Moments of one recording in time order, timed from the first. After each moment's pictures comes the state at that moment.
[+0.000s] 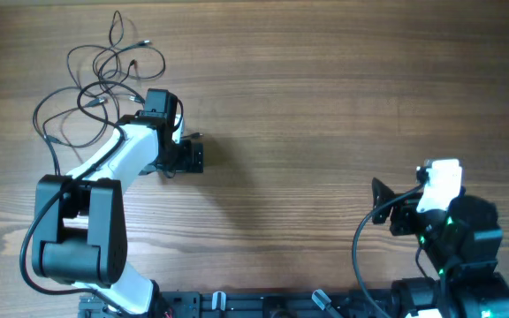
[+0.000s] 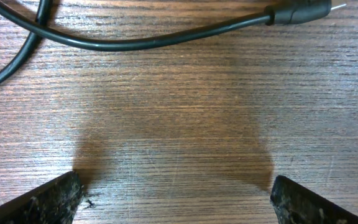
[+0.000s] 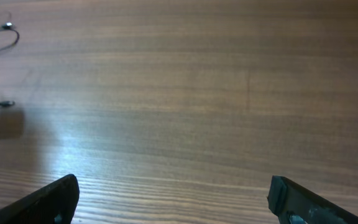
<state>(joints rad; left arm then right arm) -0.12 1.78 1.00 -0.68 0.00 -0.13 0.09 0.42 0.63 -0.80 -0.05 0.08</state>
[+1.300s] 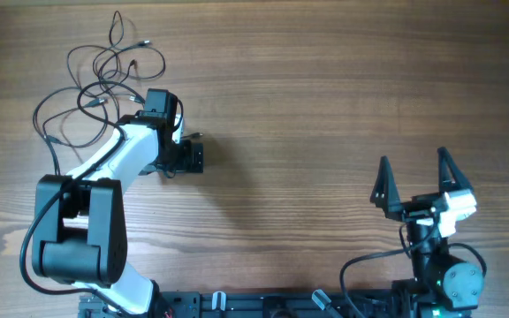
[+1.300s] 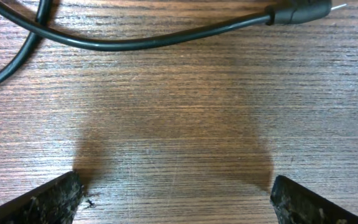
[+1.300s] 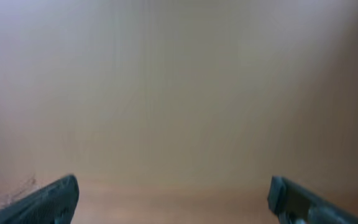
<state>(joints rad) -0.12 1.78 1.00 -0.68 0.00 -0.13 0.09 0.02 0.04 0.32 -0.05 0.08</state>
